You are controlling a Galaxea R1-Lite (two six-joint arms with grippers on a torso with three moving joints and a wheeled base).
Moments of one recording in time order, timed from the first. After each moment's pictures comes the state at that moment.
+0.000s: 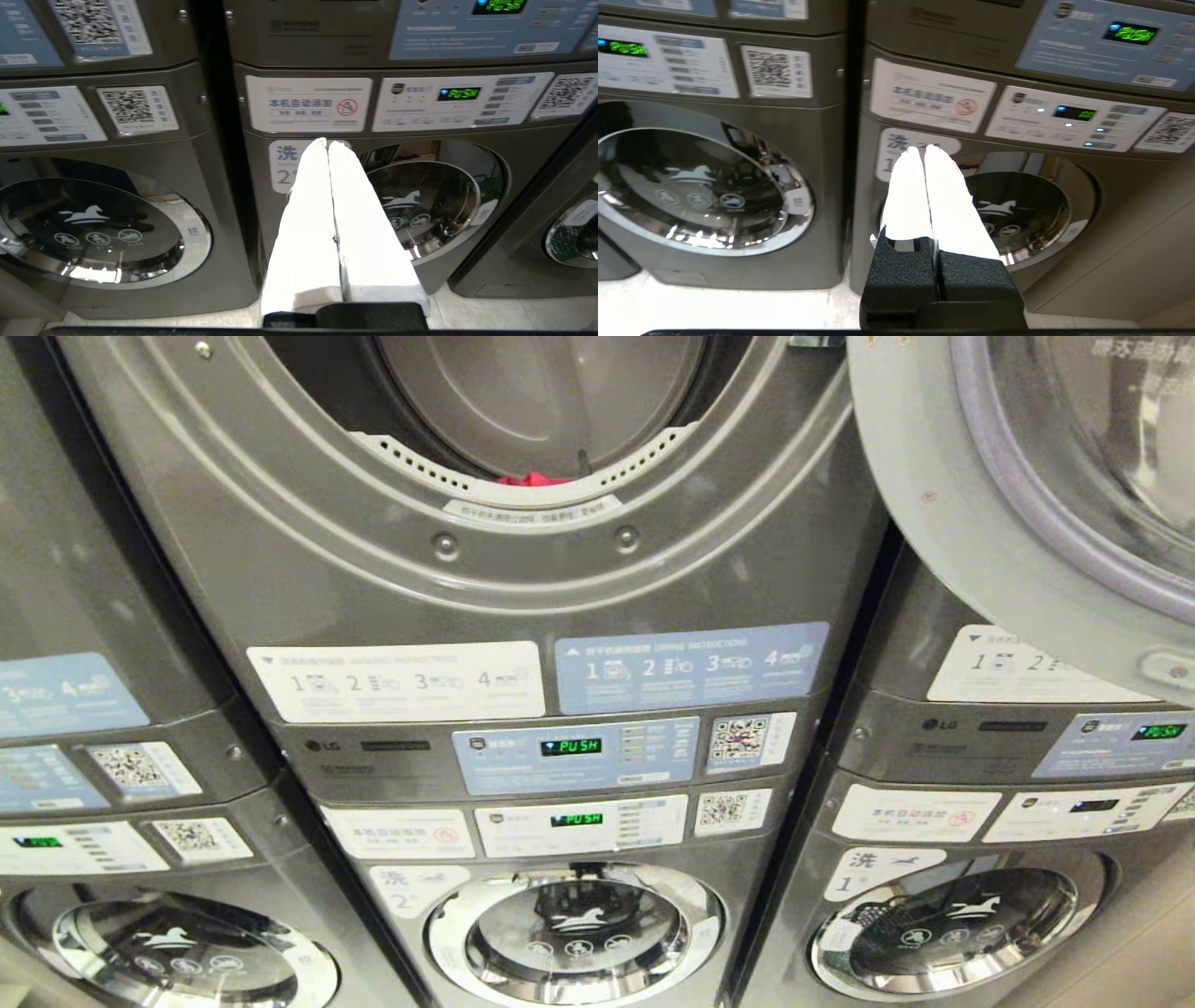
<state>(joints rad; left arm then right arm) 0.00 0.00 0.00 0.00 0.00 0.01 0.00 0.00 -0.01 0.02 0.02 -0.14</state>
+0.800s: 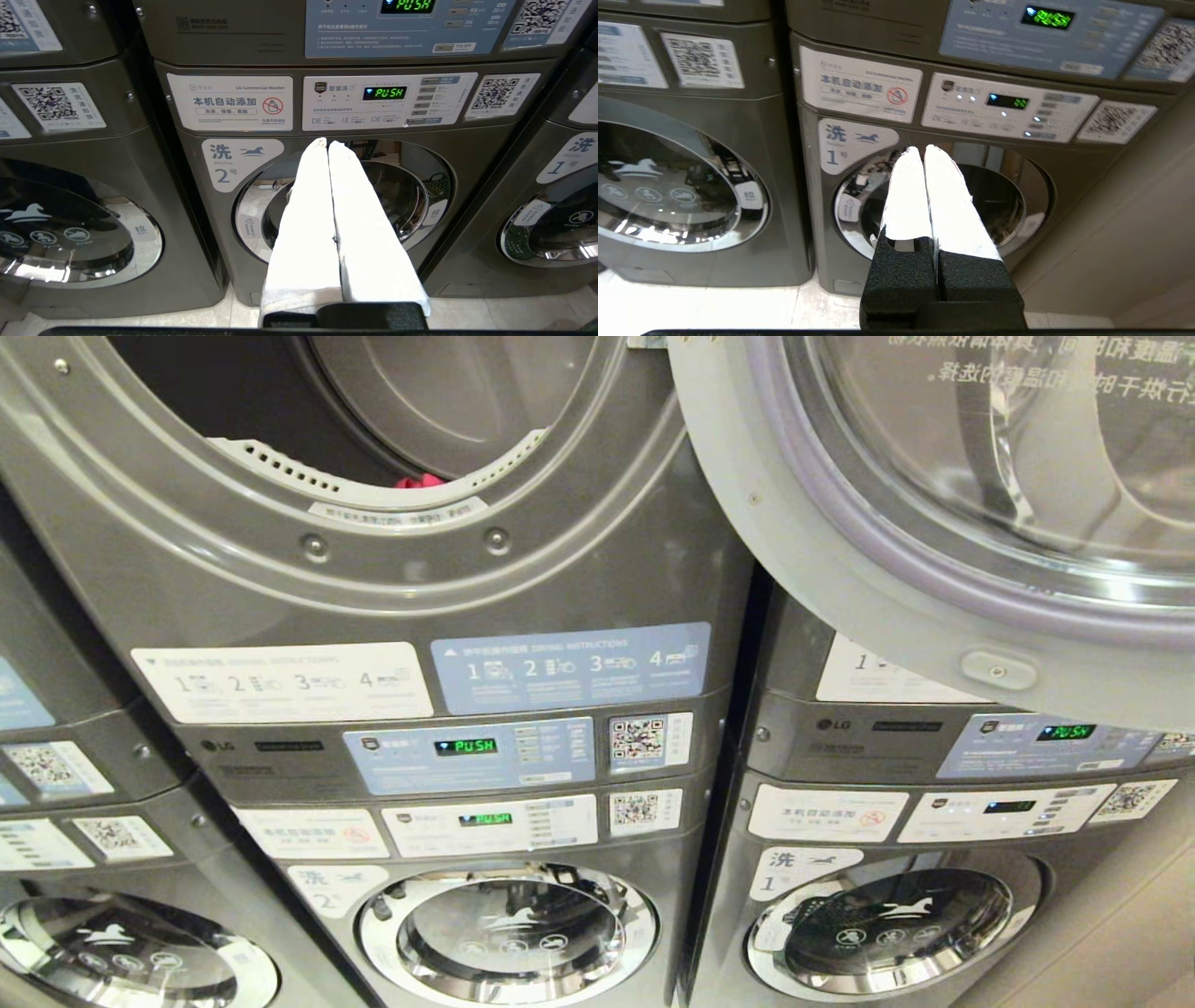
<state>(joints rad) -0.01 0.00 0.00 0.00 0.00 0.00 0.00 0.00 -0.01 0.01 0.02 -0.14</state>
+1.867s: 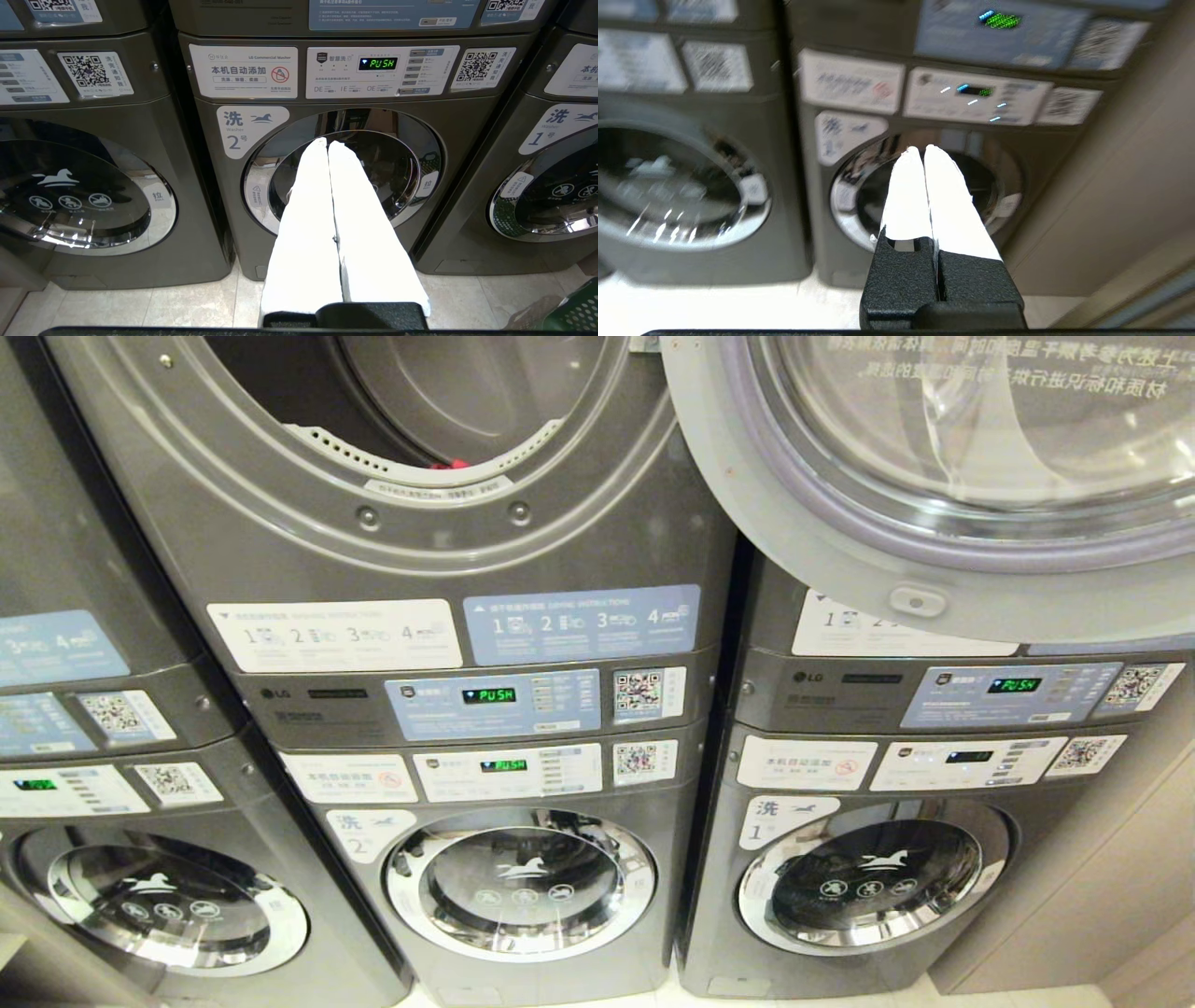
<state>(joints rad) 0.00 0.00 0.00 0.00 0.00 0.00 0.00 0.01 -0.10 0.05 -0.03 -0.13</state>
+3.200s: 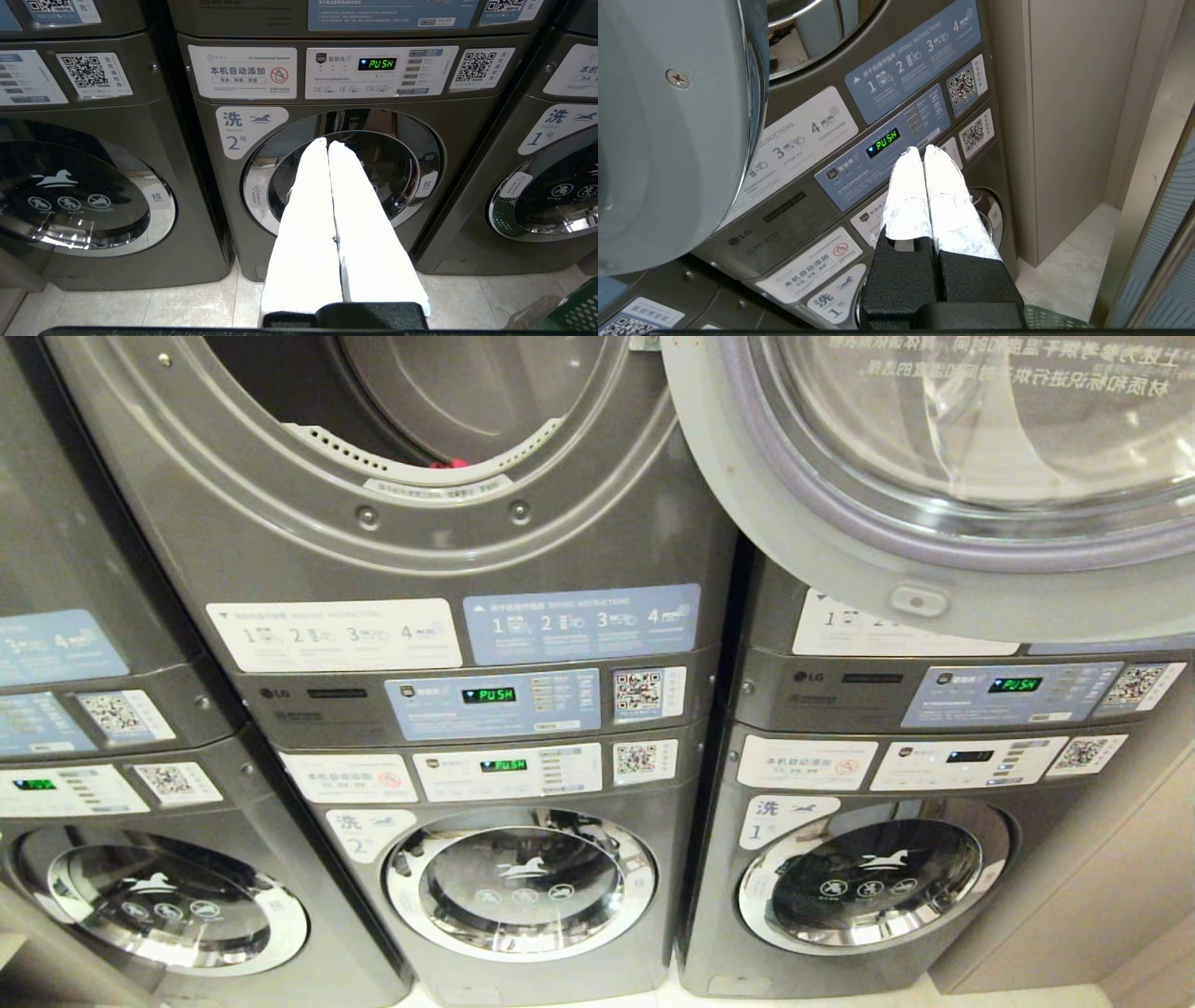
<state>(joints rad) 0.00 0.00 0.00 0.00 0.00 0.00 -0.08 0.84 -0.74 -0.11 -0.49 0.41</state>
